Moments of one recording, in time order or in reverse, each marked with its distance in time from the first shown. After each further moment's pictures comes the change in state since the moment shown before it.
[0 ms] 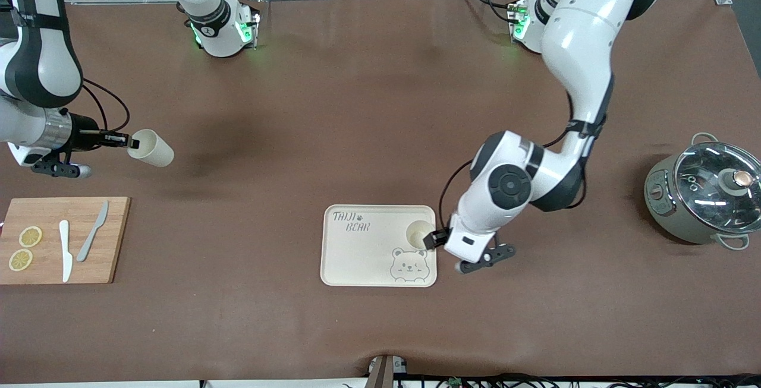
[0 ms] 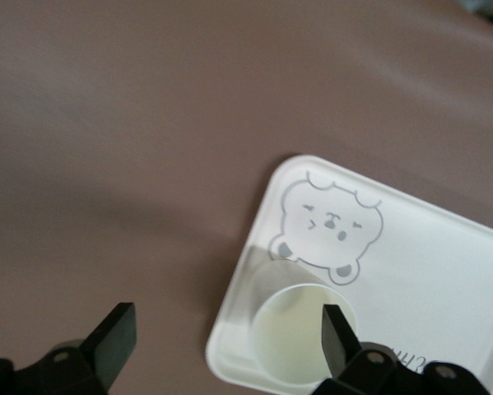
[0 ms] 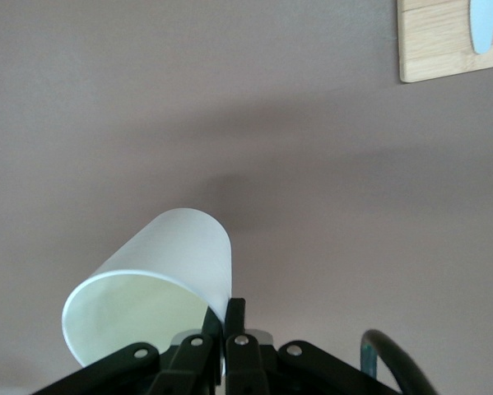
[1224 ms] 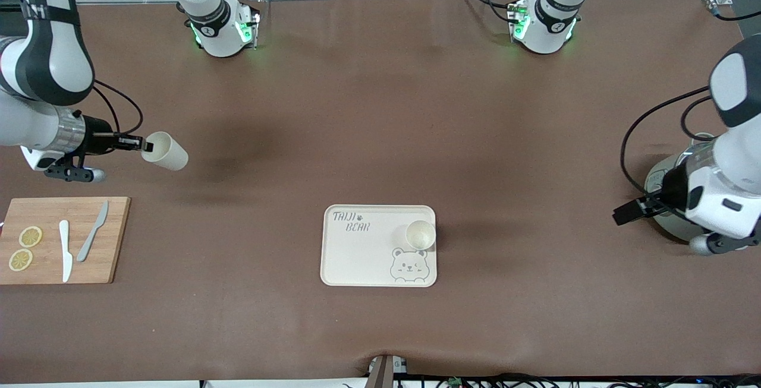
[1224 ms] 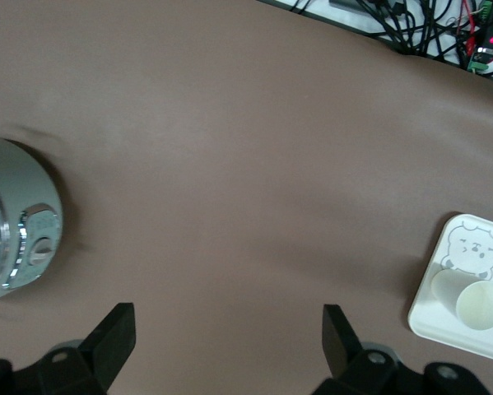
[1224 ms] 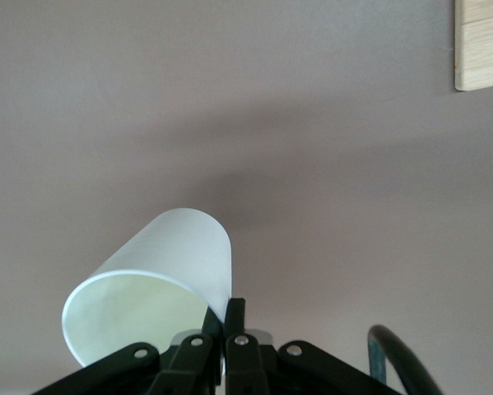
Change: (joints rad) left arm 0.375 -0.359 0.006 -0.009 0.010 -0.410 0.420; right arm 0.104 0.001 0.003 0.050 0.039 -0.003 0.154
